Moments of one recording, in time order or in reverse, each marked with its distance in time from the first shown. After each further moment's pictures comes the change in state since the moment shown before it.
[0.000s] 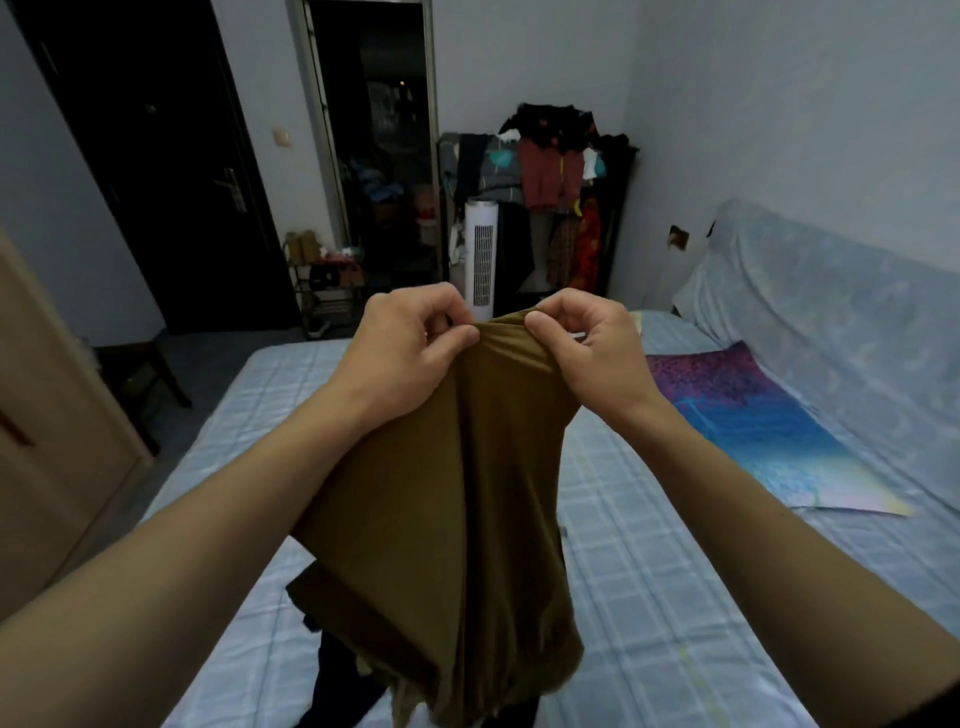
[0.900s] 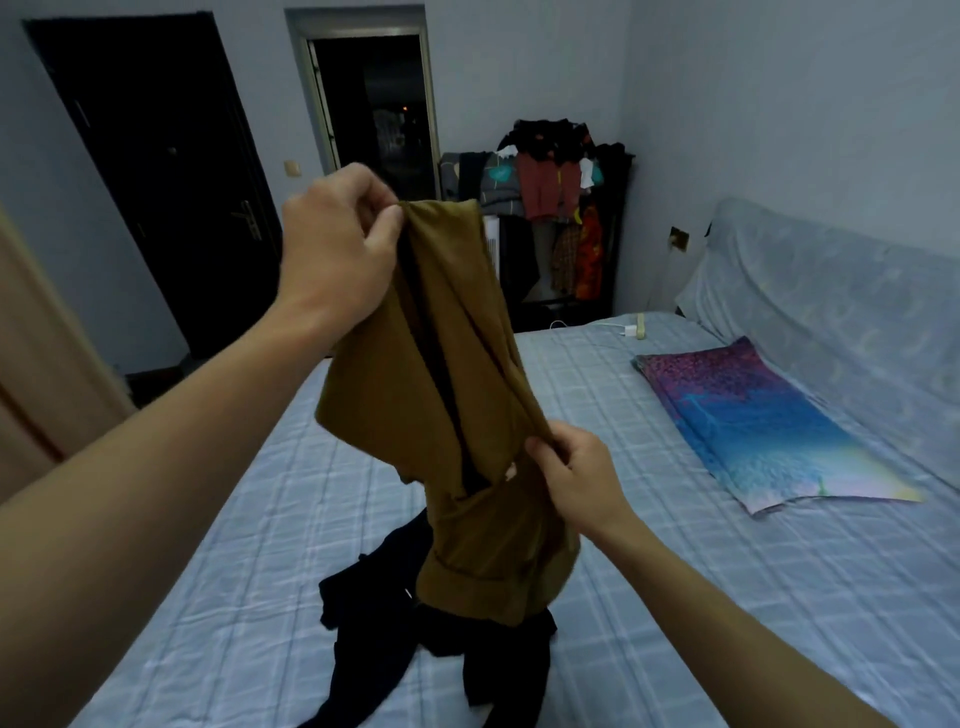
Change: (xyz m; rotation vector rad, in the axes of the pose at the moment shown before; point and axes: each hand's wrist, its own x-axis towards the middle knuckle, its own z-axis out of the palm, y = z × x) left_hand 0.029 0.067 -0.051 0.192 0.383 -0.050; right_hand -0.113 0.047 0.005 0.063 -0.023 0.273
